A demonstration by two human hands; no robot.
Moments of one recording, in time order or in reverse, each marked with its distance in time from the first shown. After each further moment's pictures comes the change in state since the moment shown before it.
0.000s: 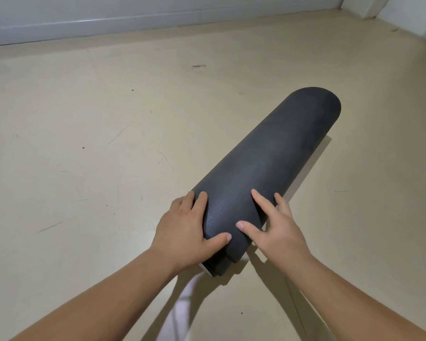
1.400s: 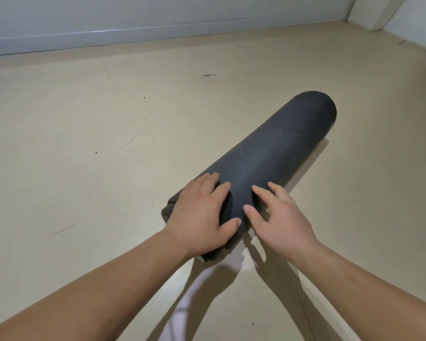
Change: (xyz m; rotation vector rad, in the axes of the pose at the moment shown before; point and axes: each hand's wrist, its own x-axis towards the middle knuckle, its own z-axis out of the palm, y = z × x) left_hand 0.022 0.006 -0.039 0.015 0.073 0.165; right_hand 0.023 -0.044 -0.011 -0.253 0.036 -0.099
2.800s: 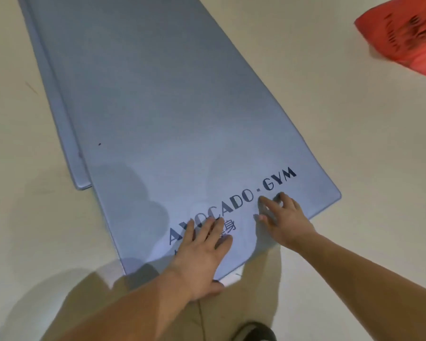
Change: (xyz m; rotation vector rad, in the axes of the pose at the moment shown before) left_hand -0.479 0.637 0.354 0.492 -0.970 1.500; right_hand -0.904 0.469 0.008 0.203 0.059 1.372
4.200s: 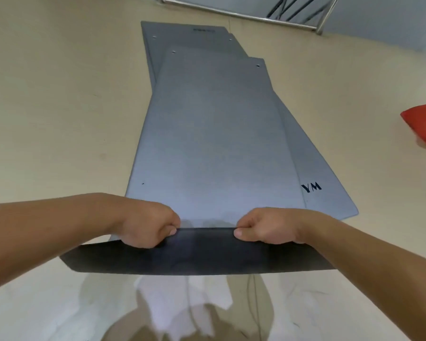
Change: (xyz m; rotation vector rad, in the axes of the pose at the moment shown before) left_hand -0.239 -0.206 -0.162 -0.328 -0.190 -0.264; right_hand -0.071 -0.283 -0.145 -0.026 -0.498 -0.458
